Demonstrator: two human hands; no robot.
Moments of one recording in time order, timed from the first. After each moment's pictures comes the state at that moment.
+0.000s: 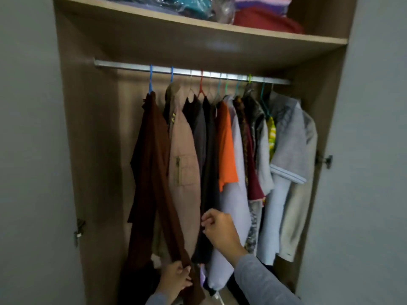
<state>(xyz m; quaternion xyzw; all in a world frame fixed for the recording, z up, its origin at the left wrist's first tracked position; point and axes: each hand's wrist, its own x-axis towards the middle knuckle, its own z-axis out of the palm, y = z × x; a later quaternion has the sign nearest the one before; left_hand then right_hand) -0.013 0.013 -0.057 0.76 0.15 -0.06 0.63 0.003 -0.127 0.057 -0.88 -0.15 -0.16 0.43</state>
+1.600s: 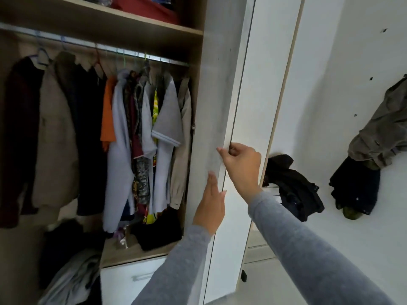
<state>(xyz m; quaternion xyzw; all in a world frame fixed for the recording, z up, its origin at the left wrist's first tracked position) -0.190 -0.508 0.045 0.84 -0.31 0.36 0.27 -0.198 -0.580 0.164 -0.79 -0.04 -0.43 0.43</state>
